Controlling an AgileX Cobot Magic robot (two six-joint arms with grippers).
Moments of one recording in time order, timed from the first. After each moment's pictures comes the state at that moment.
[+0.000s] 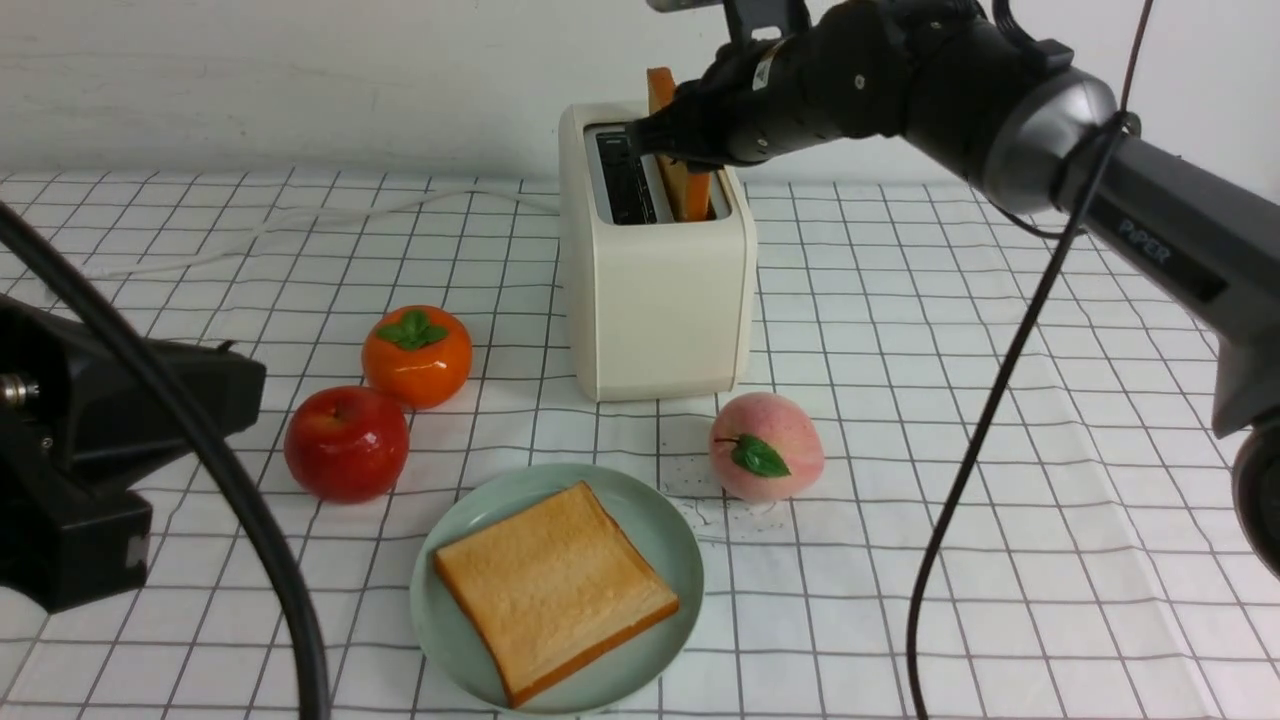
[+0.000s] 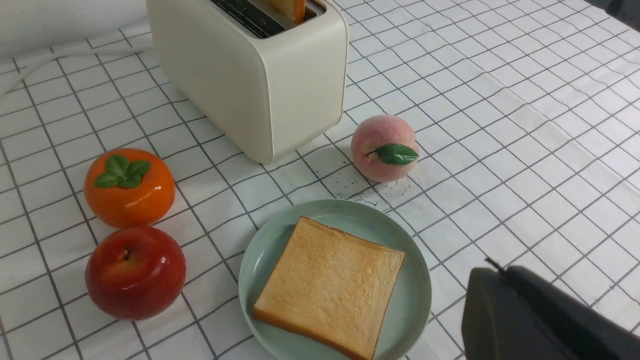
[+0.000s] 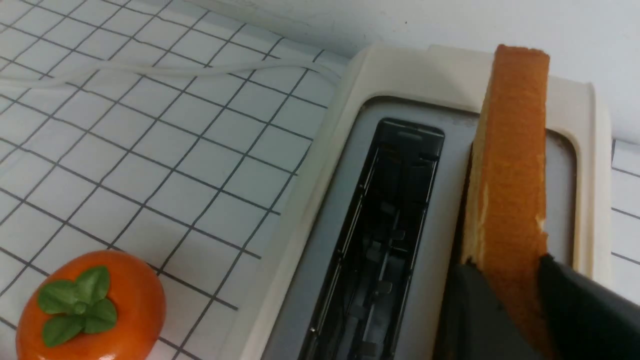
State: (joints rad) right arm 0.45 2.22 -2.19 0.05 0.56 0.06; left arm -0.34 0.75 -0.92 -0.38 0.73 0.32
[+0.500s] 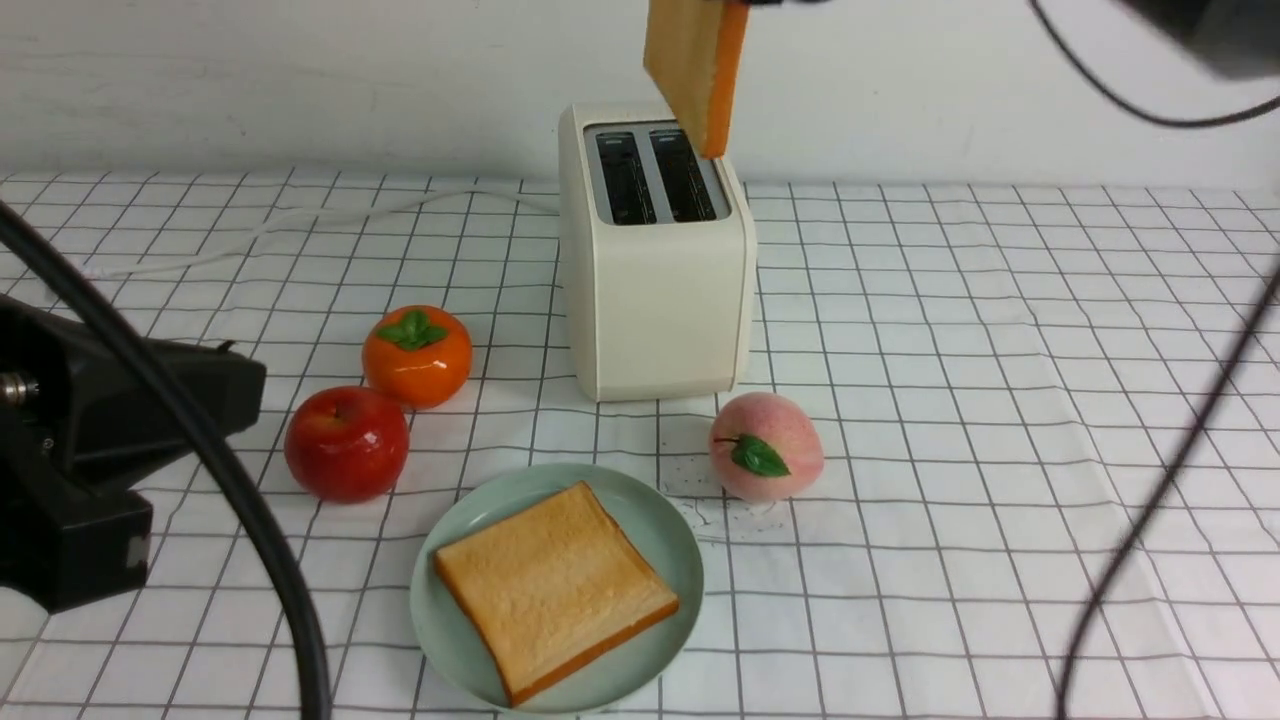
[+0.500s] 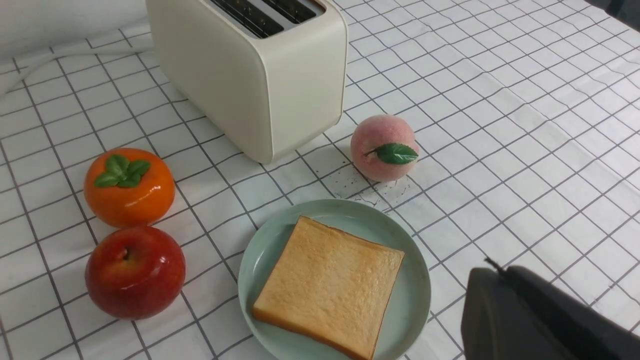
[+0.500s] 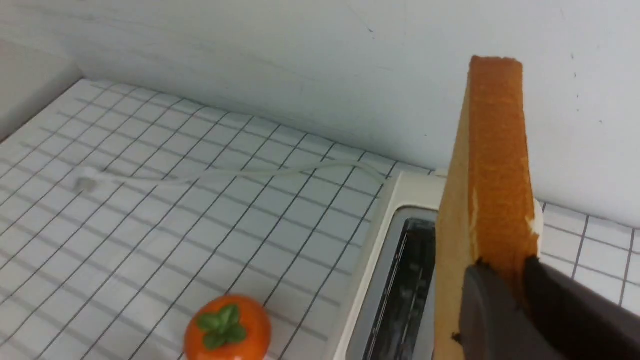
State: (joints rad) right arm 0.45 1.90 -2.19 0.18 0.79 0.00; left arm -0.34 0.75 -0.92 -0.38 0.73 0.32
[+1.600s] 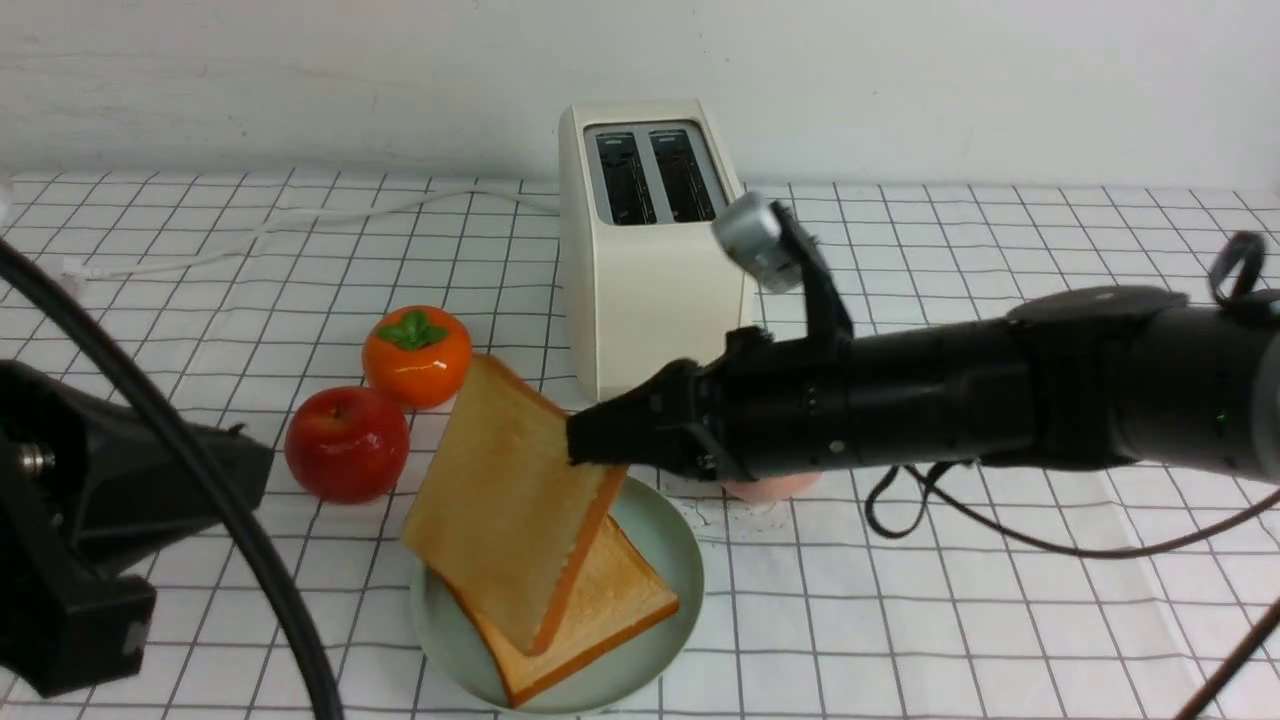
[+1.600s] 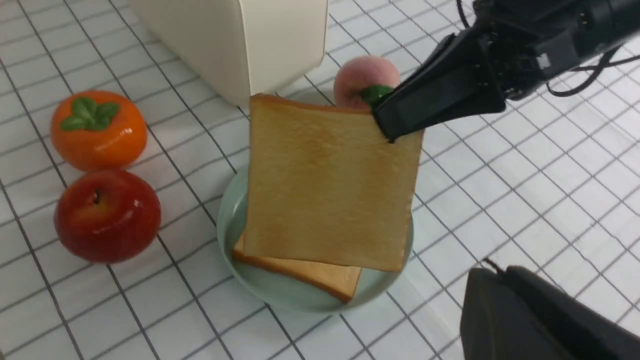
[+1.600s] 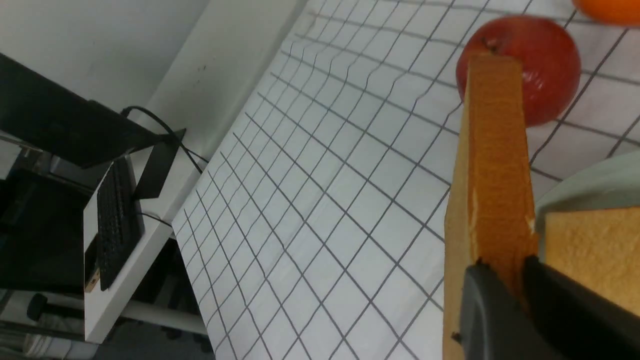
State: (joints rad) right arm 0.48 1.77 -1.11 1.69 0.75 -1.16; left arm -0.34 0.76 -0.92 -0.38 0.87 0.32
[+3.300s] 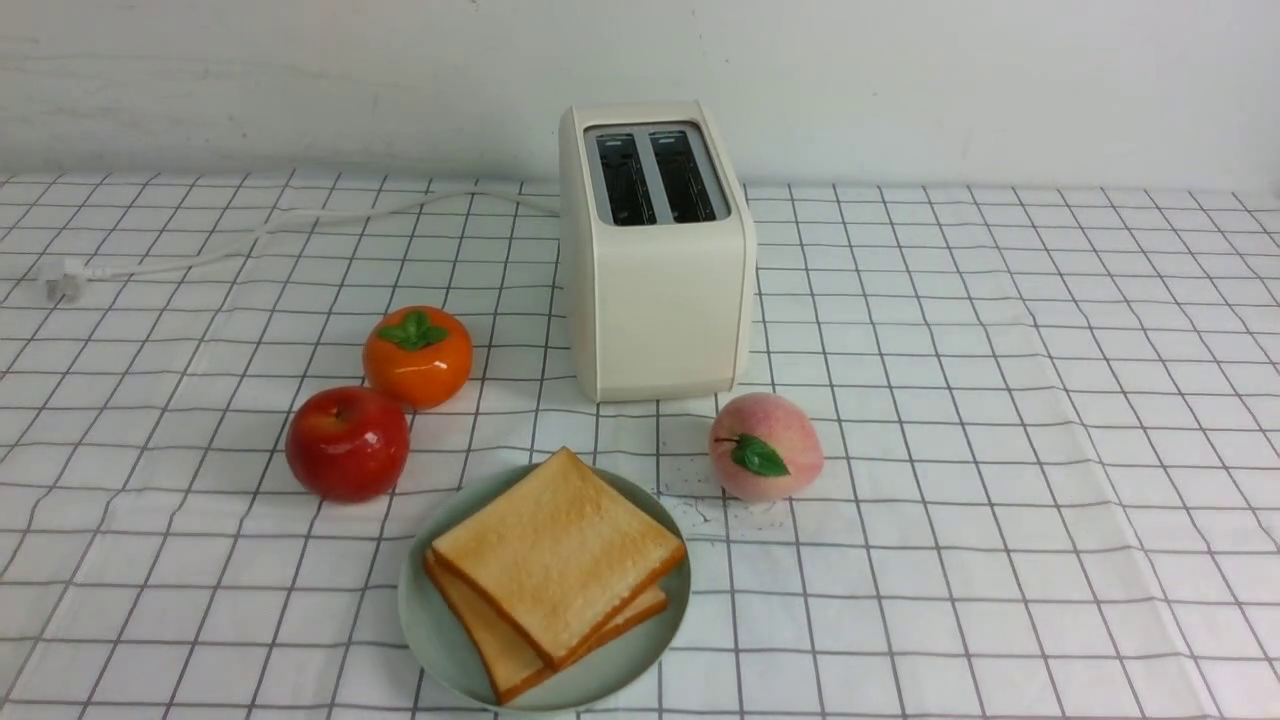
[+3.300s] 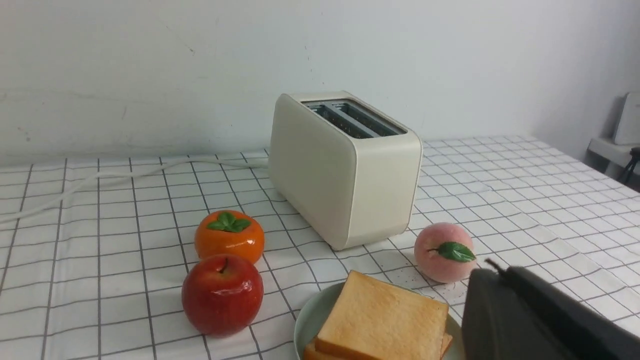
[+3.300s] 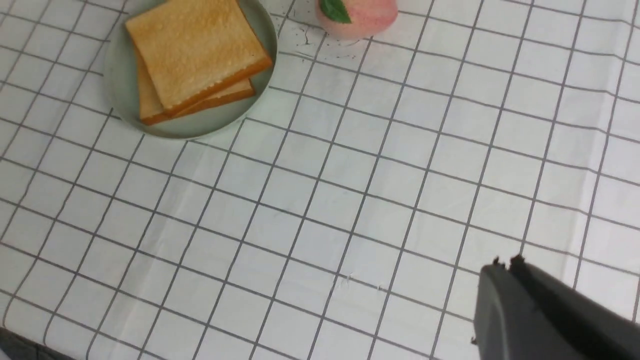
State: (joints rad) right arm 0.30 0.69 -1.03 0.18 1.22 0.06; left arm -0.34 0.00 -0.39 -0.14 0.48 -0.01
